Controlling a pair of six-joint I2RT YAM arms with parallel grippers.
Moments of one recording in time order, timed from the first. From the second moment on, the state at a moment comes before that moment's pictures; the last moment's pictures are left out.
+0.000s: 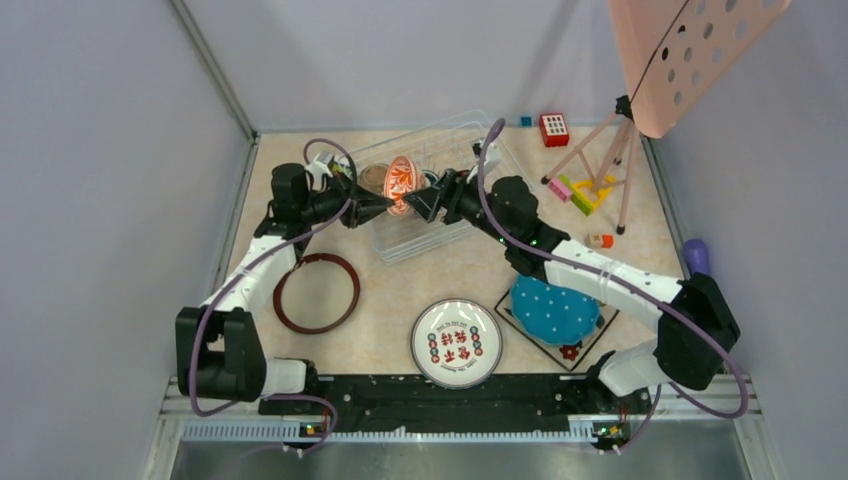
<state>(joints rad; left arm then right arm) -0.09 1.32 0.89 0.09 0.89 -1.19 0.80 1.41 1.02 0.40 -0.05 0.64</state>
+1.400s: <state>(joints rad) 0.14 1.12 0.90 -0.44 0.29 -0.89 1.00 1.97 1.52 -0.09 0.27 -0.49</state>
